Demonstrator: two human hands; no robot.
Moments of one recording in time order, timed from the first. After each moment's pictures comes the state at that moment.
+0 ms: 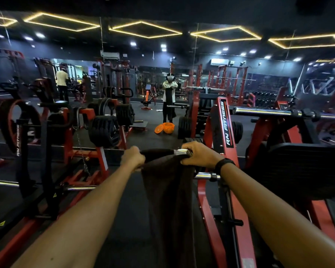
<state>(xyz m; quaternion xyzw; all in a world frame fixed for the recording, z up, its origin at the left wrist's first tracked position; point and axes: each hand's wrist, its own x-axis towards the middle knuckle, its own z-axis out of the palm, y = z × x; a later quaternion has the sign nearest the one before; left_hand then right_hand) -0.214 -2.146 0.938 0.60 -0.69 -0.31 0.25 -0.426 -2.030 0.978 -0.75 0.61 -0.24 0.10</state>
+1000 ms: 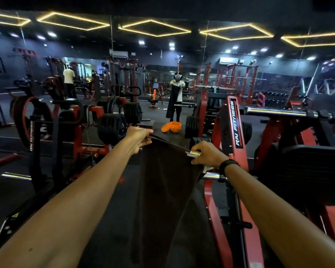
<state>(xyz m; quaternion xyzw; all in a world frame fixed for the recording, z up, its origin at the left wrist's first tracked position) -0.197 -2.149 0.998 0.46 -0.52 -0.55 0.46 -0.420 -2.044 0.970 -0.70 0.67 -0.22 0.06</state>
